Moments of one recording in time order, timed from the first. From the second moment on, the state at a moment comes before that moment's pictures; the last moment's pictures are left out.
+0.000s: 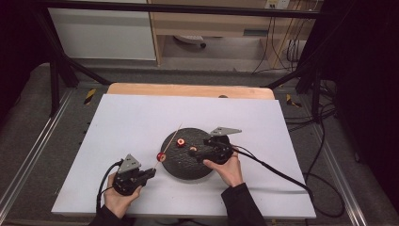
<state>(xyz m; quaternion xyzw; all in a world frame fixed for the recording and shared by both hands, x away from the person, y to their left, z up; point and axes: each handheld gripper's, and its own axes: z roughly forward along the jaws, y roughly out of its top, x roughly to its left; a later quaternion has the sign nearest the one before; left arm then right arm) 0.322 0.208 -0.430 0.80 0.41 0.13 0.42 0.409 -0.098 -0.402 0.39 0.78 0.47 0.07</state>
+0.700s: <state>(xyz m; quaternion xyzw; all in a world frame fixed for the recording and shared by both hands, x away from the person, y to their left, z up) 0.323 0.220 -0.436 0.82 0.40 0.14 0.39 0.466 -0.054 -0.400 0.32 0.92 0.24 0.03</state>
